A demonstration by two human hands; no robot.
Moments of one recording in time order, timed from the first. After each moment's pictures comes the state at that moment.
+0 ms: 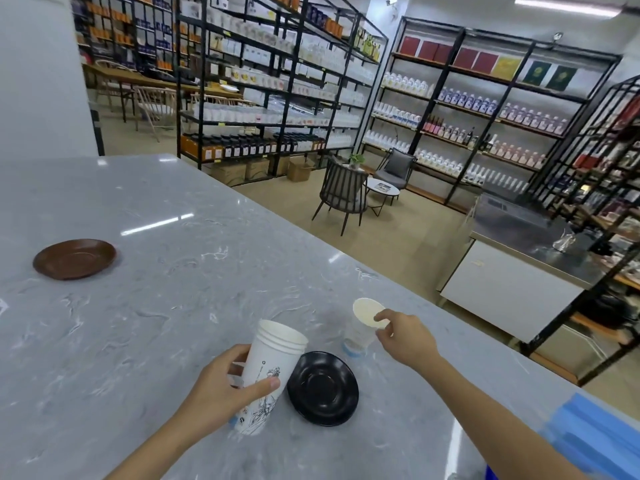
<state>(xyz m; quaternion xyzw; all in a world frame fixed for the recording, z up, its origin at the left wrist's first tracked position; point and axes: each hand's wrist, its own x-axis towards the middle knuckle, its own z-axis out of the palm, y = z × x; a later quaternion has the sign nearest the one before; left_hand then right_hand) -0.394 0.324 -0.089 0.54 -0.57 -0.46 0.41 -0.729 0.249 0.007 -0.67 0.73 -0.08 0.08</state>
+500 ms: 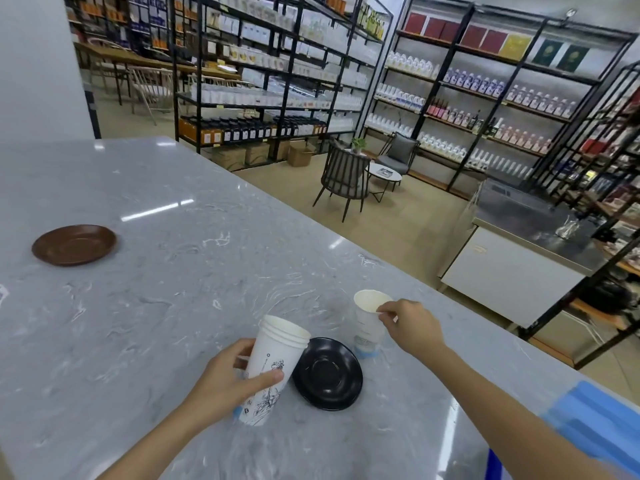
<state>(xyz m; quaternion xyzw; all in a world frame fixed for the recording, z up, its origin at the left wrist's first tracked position) -0.392 0.319 -0.108 0.54 -0.56 -0.49 0.39 -0.730 0.246 -0.003 -0.69 0.72 -0.07 0.01</state>
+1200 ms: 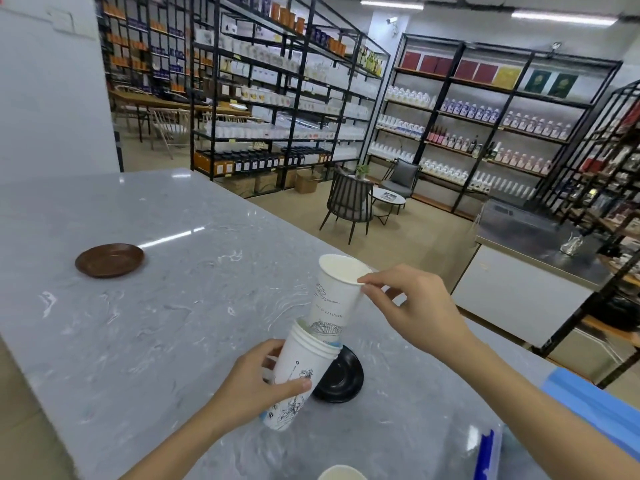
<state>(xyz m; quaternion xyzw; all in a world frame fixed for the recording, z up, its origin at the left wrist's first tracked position) -0.414 0.379 -0.055 0.50 -0.62 -0.44 0.42 -0.664 0.370 0.127 -0.79 0.53 -0.30 -0.02</state>
